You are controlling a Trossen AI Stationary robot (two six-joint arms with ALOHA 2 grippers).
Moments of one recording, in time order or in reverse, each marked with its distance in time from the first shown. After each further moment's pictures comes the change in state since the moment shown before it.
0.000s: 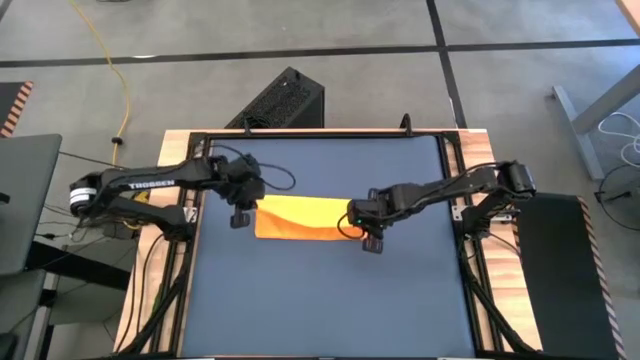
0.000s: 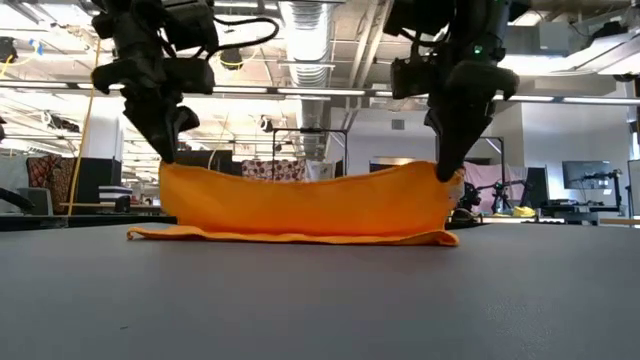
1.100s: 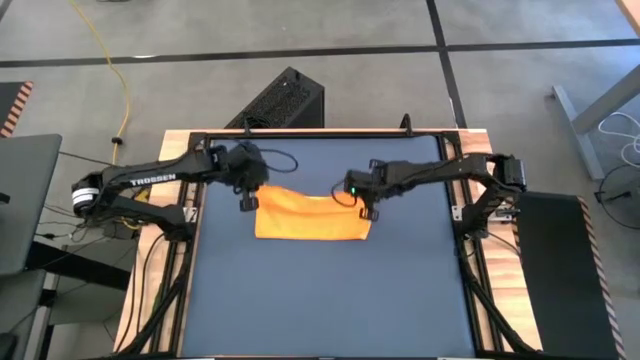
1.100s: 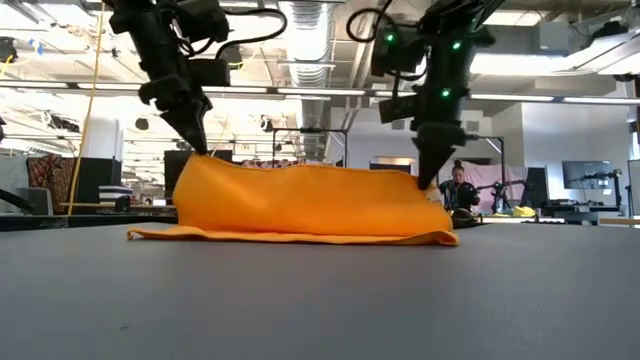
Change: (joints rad) left arm 0.091 0.016 0.075 0.087 -0.220 0.066; right arm -0.233 0.043 0.027 0.003 0.243 -0.209
